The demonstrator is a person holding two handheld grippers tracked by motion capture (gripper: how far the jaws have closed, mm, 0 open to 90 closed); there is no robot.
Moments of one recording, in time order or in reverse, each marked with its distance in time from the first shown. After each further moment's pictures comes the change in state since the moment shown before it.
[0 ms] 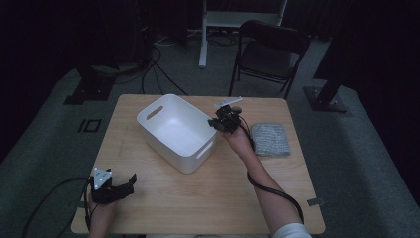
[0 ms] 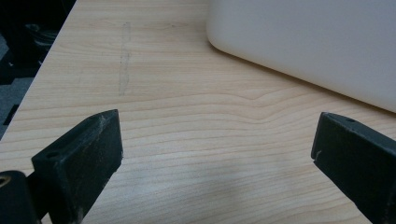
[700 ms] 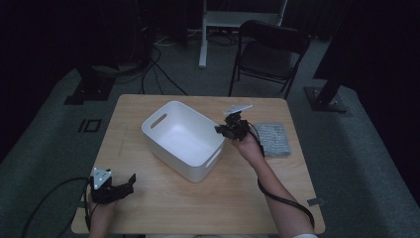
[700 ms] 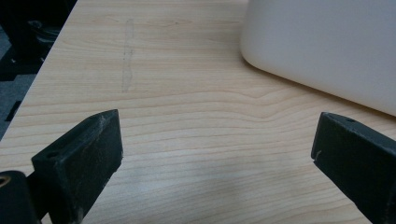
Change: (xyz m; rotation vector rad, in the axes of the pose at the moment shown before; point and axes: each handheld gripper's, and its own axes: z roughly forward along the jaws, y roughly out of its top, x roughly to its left) left arm 0.002 -0.001 0.001 0.007 0.007 -0.010; right arm -0.002 -0.026 -0.028 0.000 0.037 -0.022
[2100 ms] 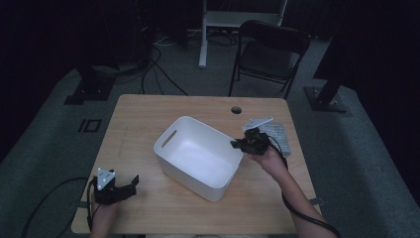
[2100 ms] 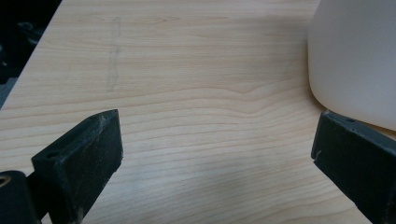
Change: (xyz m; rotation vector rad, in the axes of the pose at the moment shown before) left arm -0.010 -0.001 0.001 0.005 -0.032 0.043; right arm -0.002 -0.048 -0.057 0.041 0.068 -0.072
